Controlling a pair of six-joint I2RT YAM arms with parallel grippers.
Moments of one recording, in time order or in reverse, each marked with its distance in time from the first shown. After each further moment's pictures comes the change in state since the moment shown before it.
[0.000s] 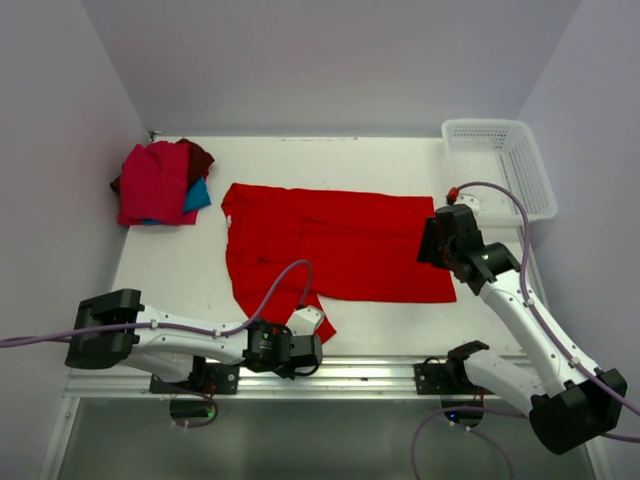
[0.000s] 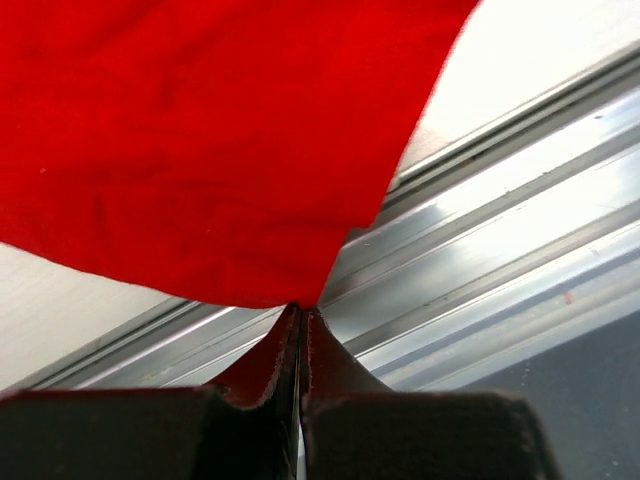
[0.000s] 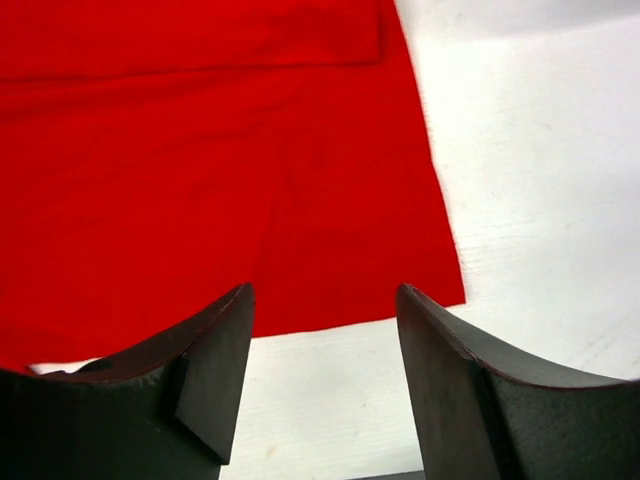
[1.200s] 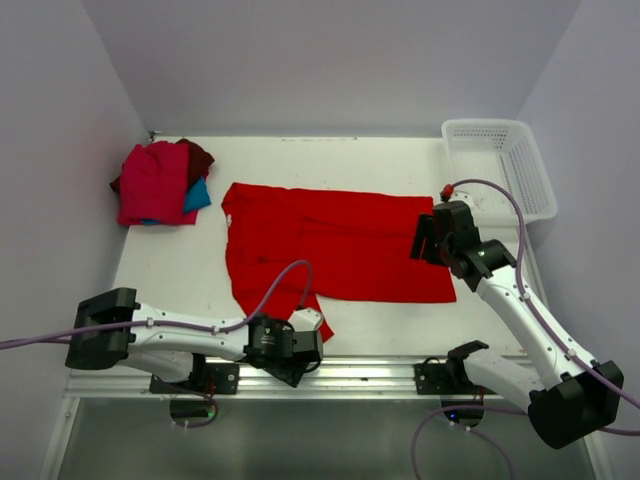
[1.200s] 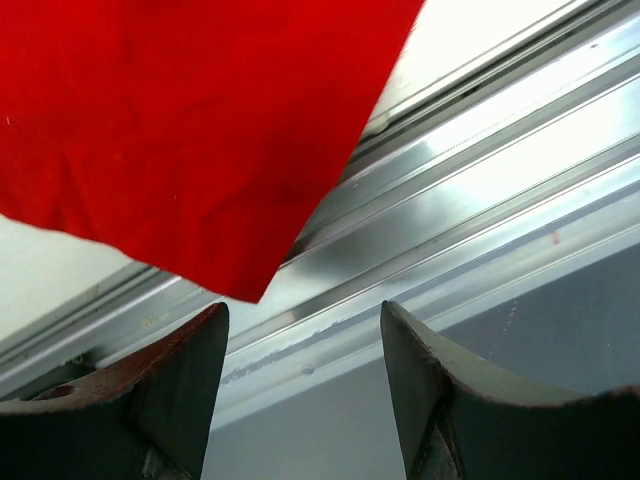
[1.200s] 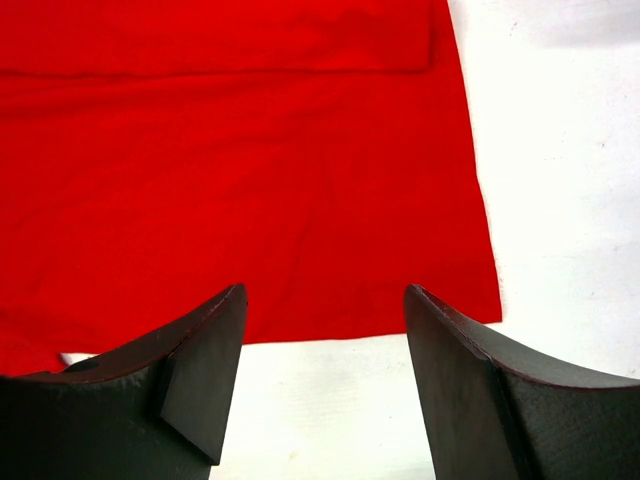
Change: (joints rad) left arm 0.023 -0.002 0.063 -0.145 0.129 -0.006; right arm 0.000 0.034 0.000 0.053 -0.061 -0.003
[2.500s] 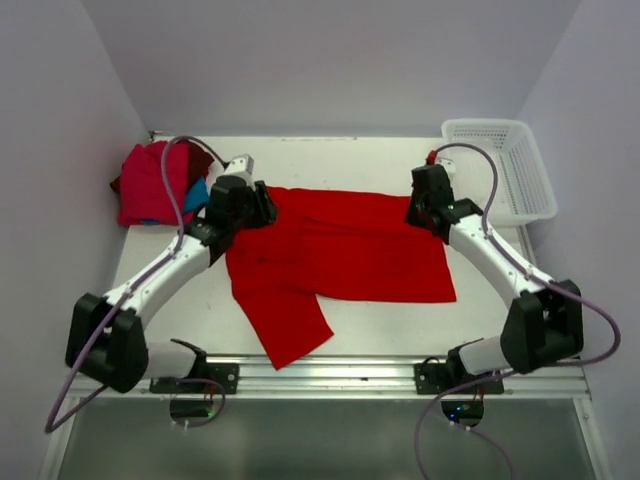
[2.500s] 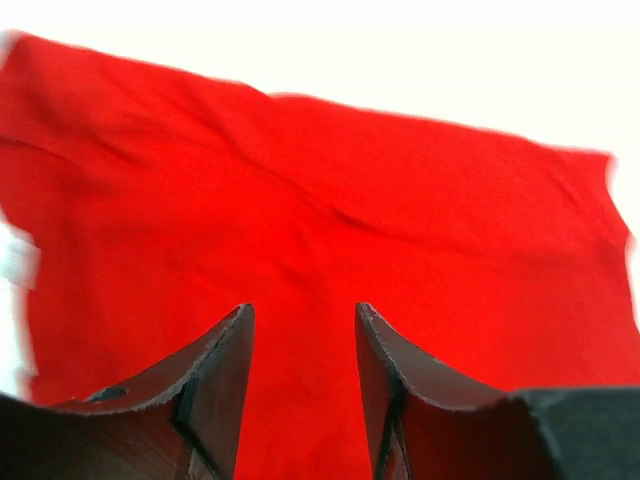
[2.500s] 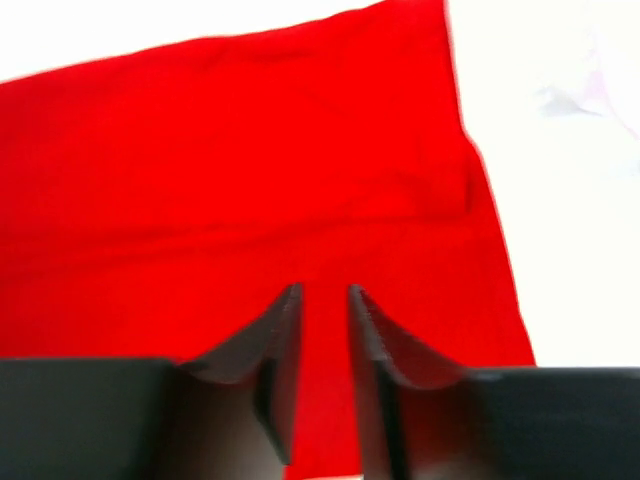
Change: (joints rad) left arm 1.145 0.075 0.248 0.664 0.123 0.501; right arm -0.056 0.460 0.242 0.213 0.068 0.017
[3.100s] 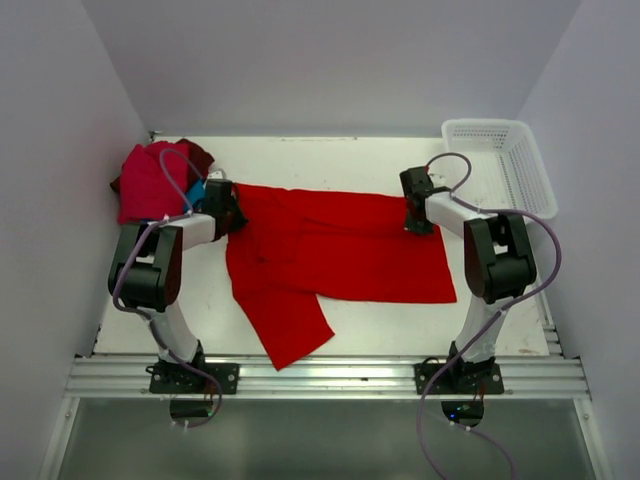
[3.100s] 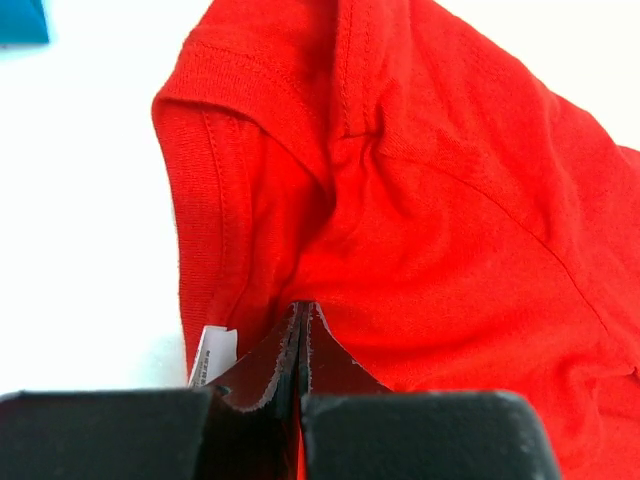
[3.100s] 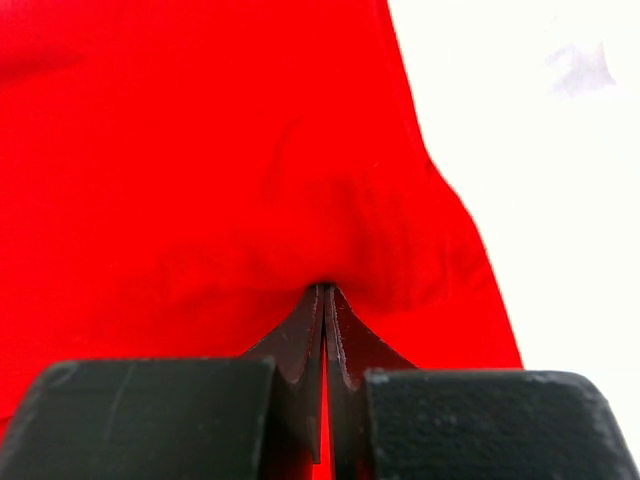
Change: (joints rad) left arm 0.193 0.415 -0.010 0.180 -0.041 -0.065; right arm -0.065 0.399 0.074 0.019 0.080 0.037
